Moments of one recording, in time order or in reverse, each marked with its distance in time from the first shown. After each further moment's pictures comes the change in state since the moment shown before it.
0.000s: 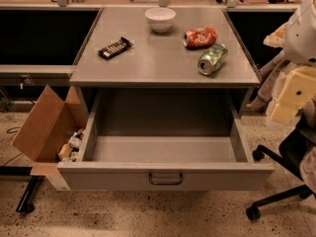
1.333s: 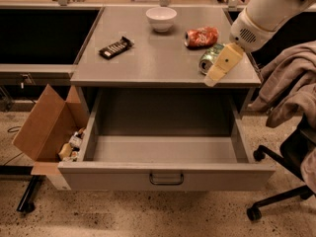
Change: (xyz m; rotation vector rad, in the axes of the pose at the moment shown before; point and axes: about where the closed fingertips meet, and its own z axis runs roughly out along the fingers) arm -0.046 -0.130 0.114 -0.037 -0.125 0.396
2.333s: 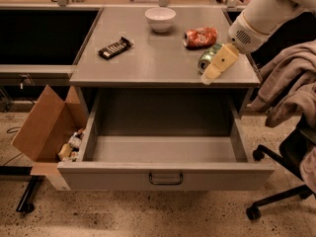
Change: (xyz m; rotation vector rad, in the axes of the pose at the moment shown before) arm -0.004 -0.015 0.019 -0.012 -0.015 0.077
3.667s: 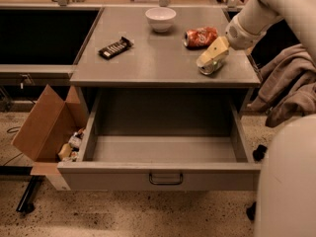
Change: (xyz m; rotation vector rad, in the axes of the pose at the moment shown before) arm -0.011 -0.085 0.051 0.085 -0.007 0.445
